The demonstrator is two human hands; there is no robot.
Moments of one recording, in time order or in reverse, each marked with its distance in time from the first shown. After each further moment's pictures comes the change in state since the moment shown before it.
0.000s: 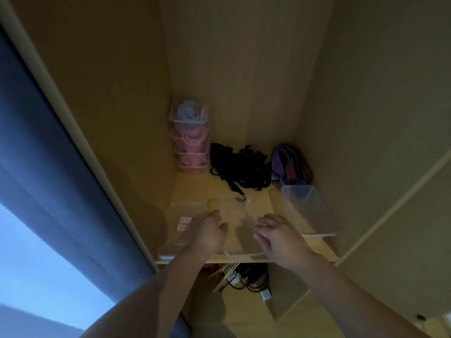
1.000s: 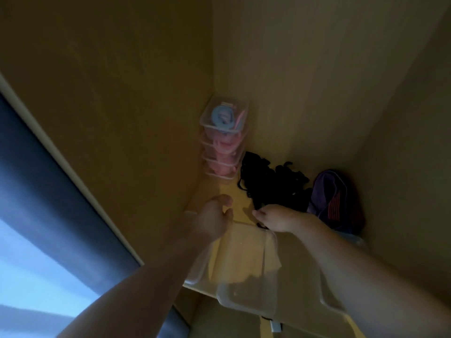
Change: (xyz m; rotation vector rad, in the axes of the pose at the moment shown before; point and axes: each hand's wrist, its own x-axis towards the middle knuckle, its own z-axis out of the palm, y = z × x) left_hand 0.079 0.009 -0.028 -0.131 0.318 -0.031; right_hand 0.188 0.055 0.008 0.288 -0.689 0.153
